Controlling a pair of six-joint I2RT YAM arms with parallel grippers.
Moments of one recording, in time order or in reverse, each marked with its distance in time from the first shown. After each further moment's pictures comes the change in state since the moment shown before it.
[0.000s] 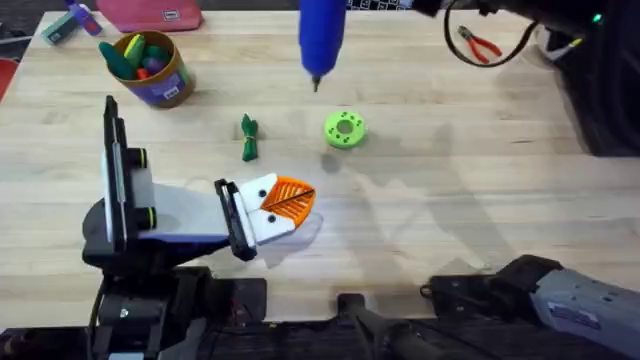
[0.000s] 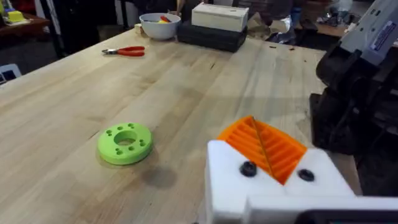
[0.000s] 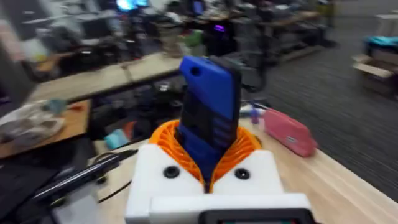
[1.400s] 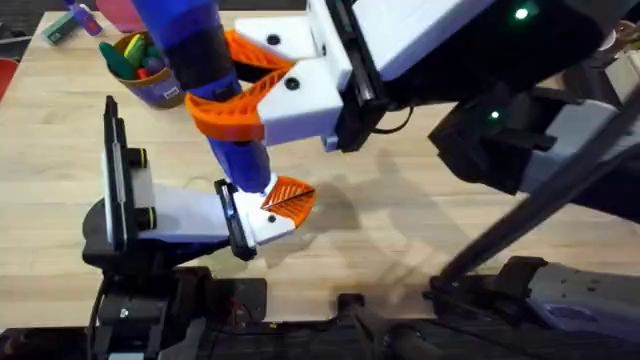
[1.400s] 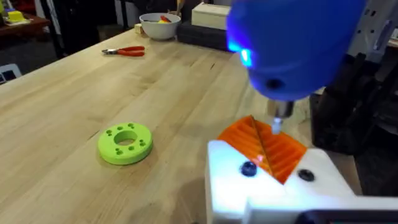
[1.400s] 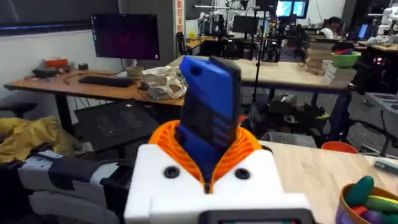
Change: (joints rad) left arm 0.000 0.000 0.000 0.000 0.000 0.000; right arm 0.280 0.157 -0.176 0.540 -0.331 -0.004
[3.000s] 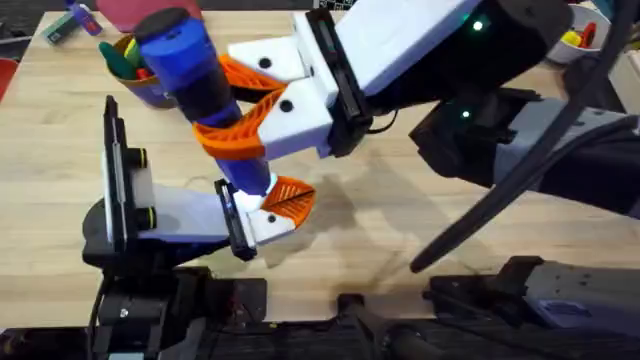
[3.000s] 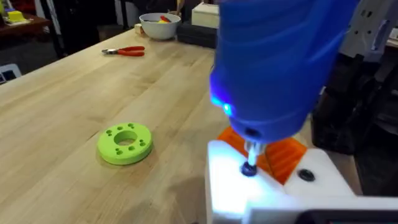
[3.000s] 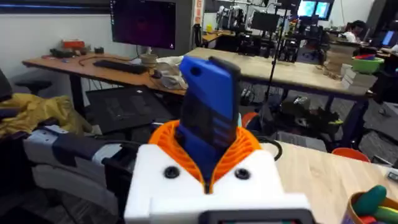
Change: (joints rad) left arm 0.000 0.000 0.000 0.000 0.000 0.000; right arm -0.001 0.080 -0.002 0.077 -0.095 -0.055
